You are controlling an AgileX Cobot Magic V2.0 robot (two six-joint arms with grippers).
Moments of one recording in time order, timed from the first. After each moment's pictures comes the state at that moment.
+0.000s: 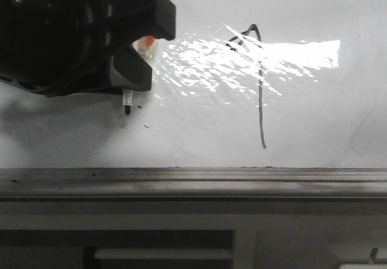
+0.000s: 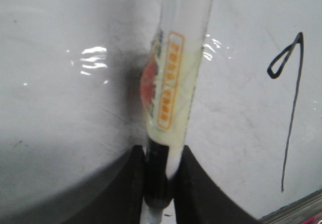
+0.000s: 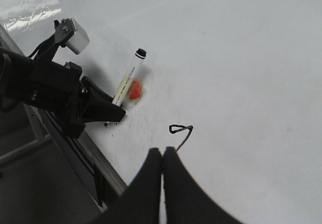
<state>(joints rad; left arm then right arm) -1.06 1.30 -0.66 -1.53 -0.36 0.97 1.15 0.64 -1.02 -0.60 0.97 0.37</state>
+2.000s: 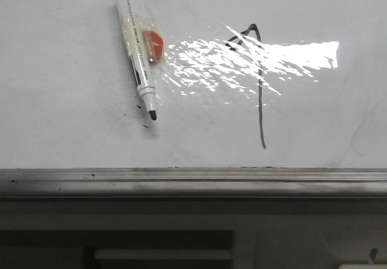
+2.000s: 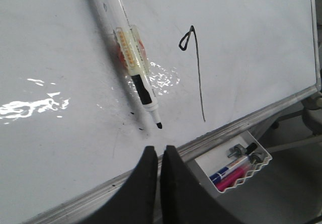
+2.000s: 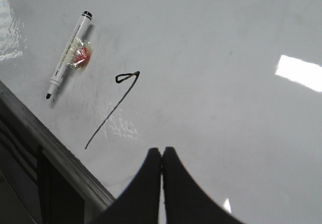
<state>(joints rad) -1.25 0.66 -0.34 -1.65 -0.37 1.21 1.15 0.01 -0.41 -0.87 0.84 0.51</state>
